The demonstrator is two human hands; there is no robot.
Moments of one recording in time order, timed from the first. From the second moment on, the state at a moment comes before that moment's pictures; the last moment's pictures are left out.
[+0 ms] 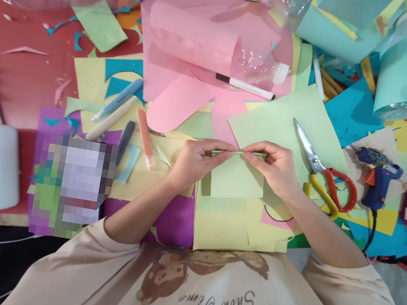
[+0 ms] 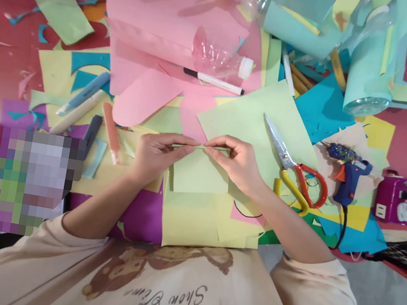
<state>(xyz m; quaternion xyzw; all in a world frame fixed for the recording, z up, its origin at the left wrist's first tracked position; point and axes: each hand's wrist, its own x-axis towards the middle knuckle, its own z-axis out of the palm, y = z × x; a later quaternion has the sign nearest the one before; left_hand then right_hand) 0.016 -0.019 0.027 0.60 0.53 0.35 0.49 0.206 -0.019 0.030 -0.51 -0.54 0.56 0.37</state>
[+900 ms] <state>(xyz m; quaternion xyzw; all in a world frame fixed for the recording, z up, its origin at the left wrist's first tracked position) 0.014 -0.019 0.027 0.62 0.50 0.34 0.51 0.206 -0.019 0.032 -0.51 -0.55 0.56 0.36</state>
